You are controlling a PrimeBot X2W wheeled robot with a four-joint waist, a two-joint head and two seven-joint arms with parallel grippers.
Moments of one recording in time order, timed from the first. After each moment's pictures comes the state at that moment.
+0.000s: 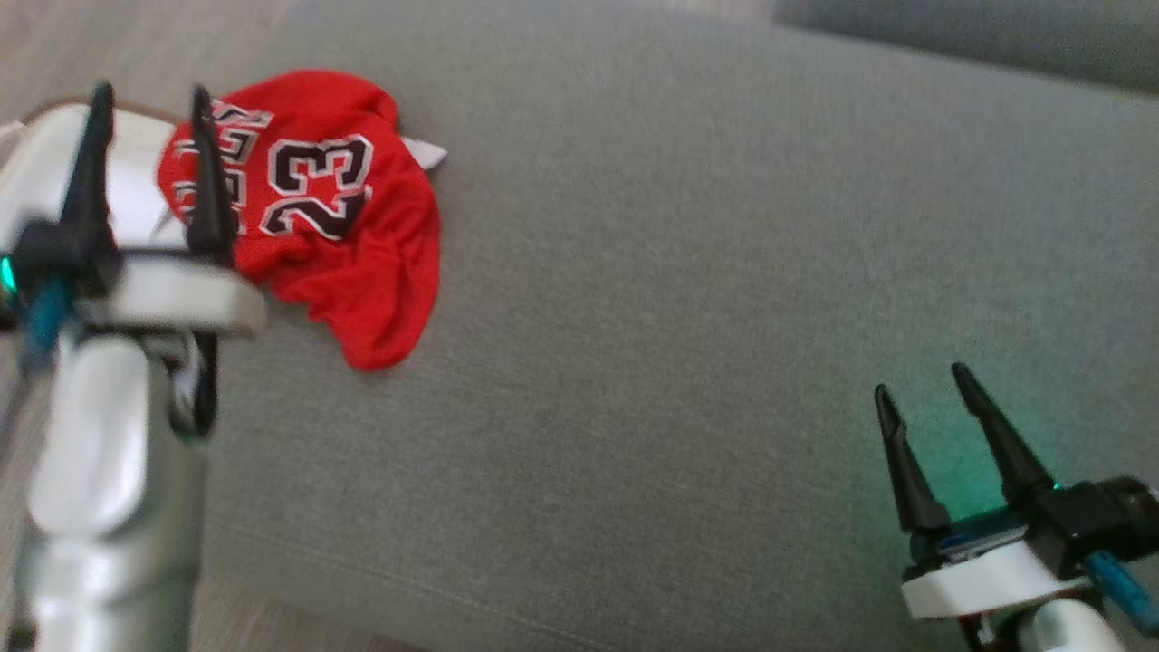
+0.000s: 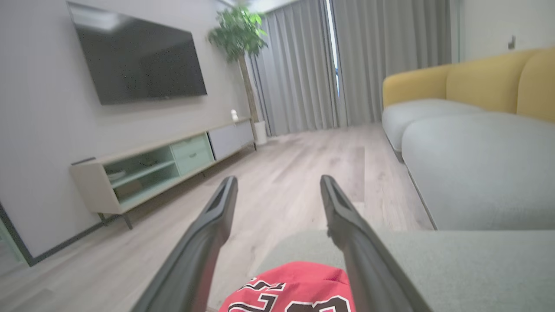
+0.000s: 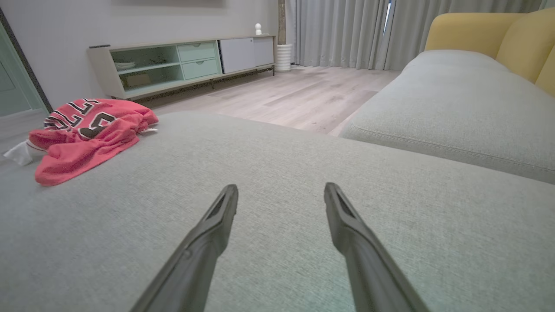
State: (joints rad) left arm -0.47 0.19 -0.04 0.27 -0.10 0.00 -0.19; right arm 0.10 -0.15 0.10 0.06 0.06 0.13 -0.25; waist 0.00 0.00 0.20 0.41
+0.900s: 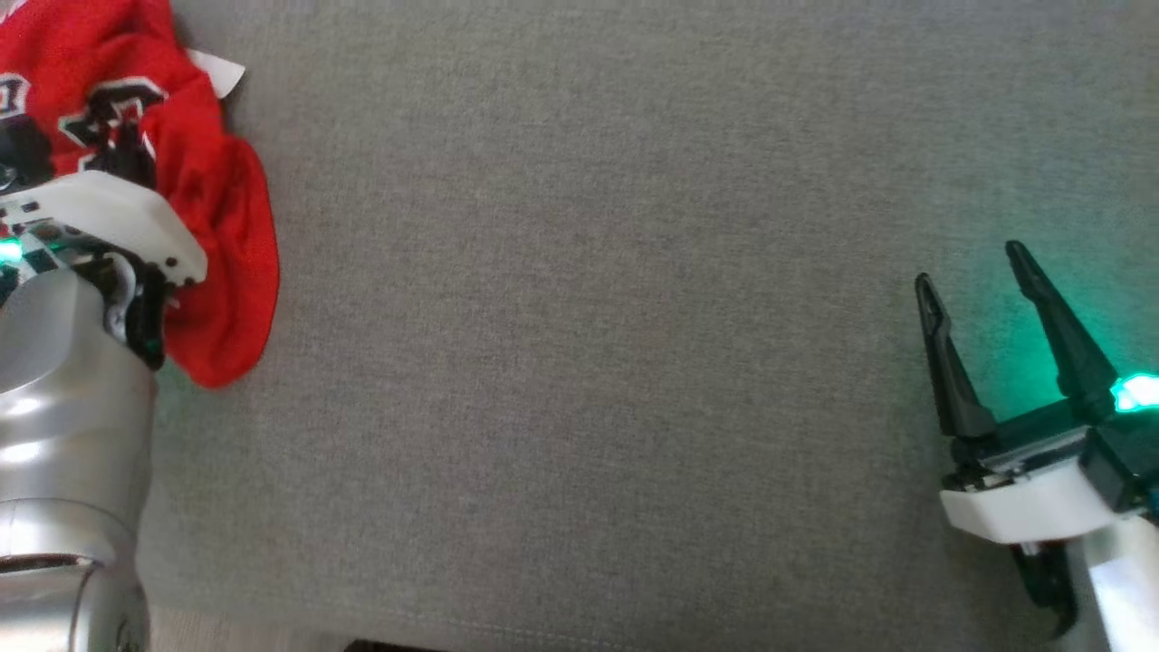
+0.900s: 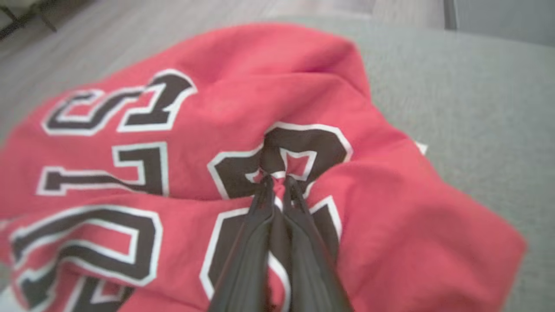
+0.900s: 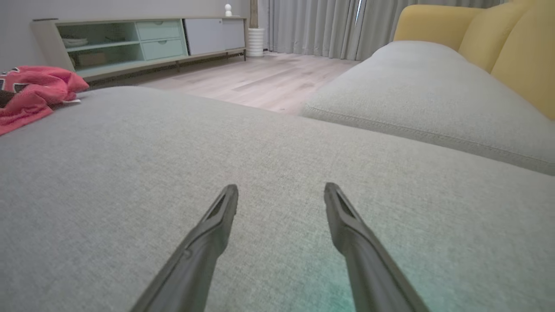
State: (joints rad) left arm -0.98 0.25 -0.01 1.19 -0.28 -0.12 -0.01; right arm -0.05 -0.26 0.10 -0.06 0.03 0.13 -0.25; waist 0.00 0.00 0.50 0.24
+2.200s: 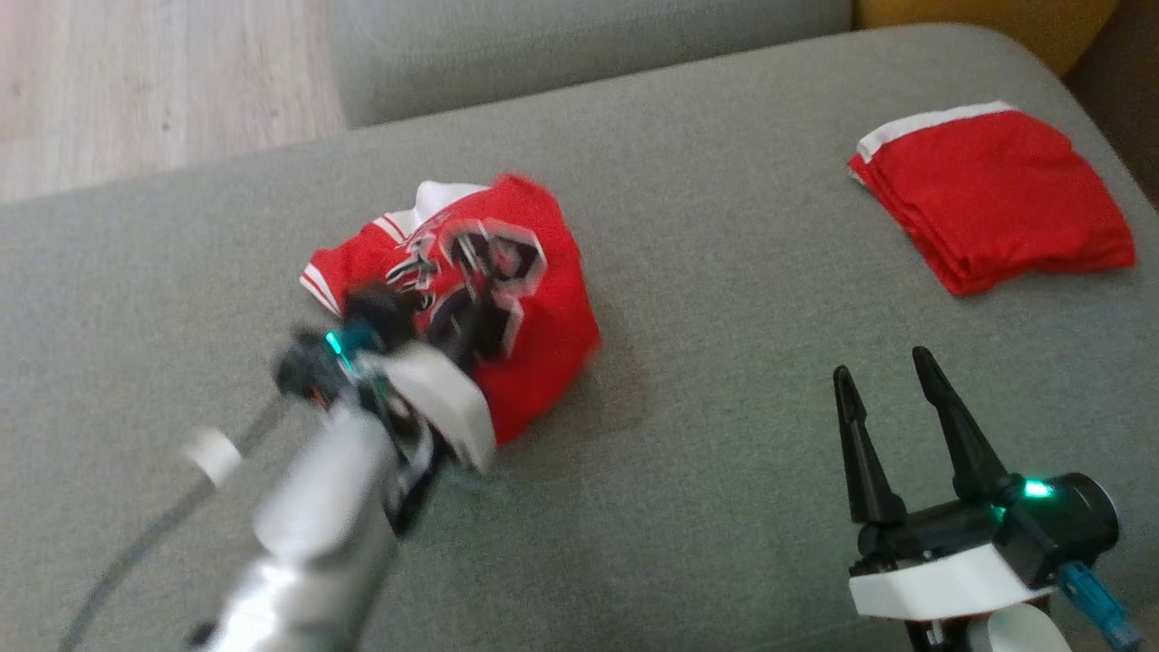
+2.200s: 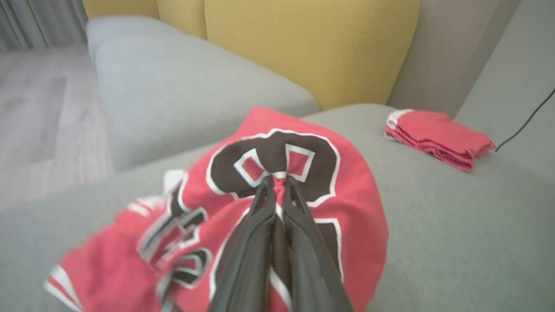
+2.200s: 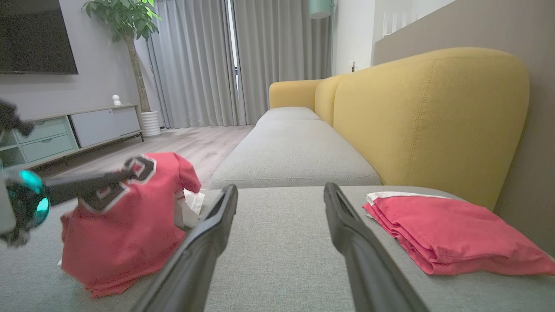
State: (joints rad) left arm -0.62 0.12 -0.55 0.68 -0.43 -0.13 -0.02; right arm 0.09 -0.05 0.13 -0.04 0.07 0.13 -0.25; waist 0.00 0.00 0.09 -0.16
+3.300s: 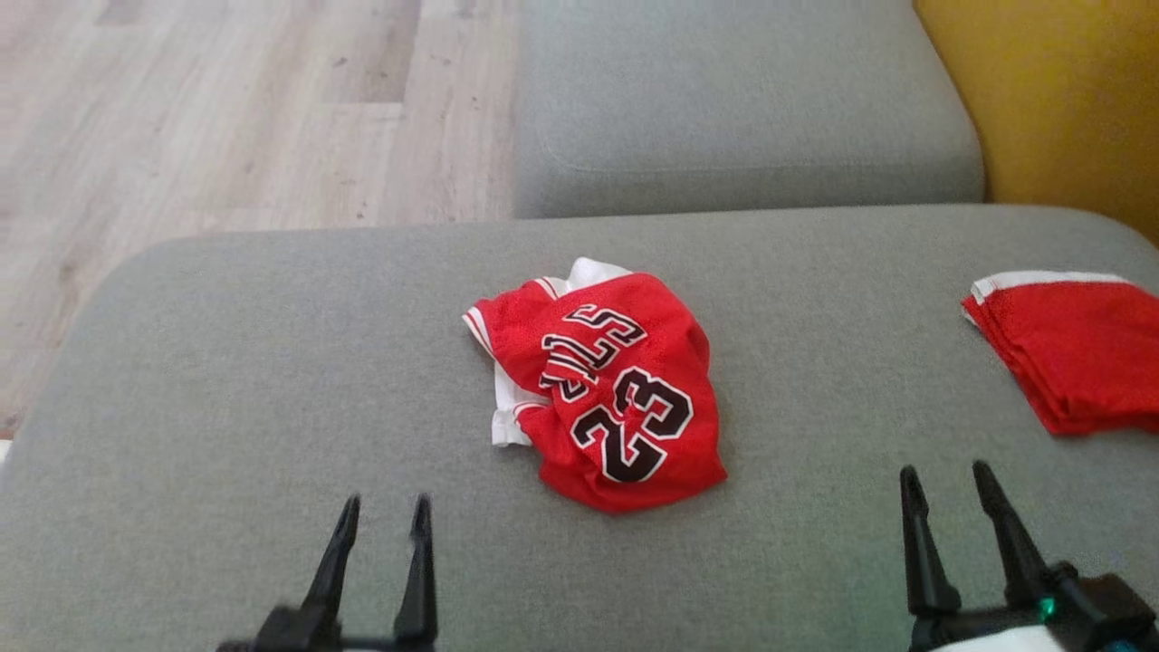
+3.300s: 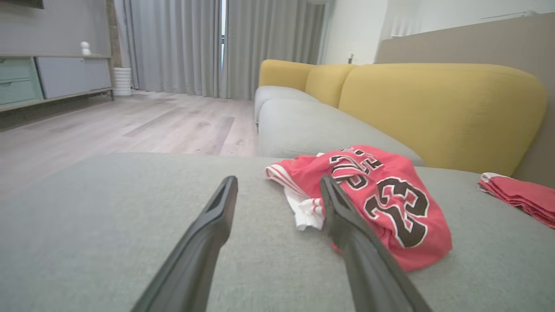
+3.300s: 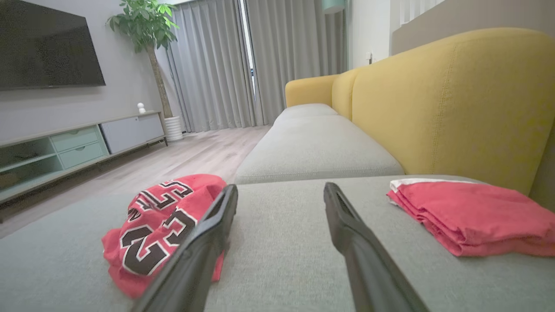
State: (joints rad) left arm 0.08 0.13 -0.38 0.20 -0.33 0.12 -0.25; right arm 0.23 -0.04 0.02 0.04 0.15 0.13 -0.25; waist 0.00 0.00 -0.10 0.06
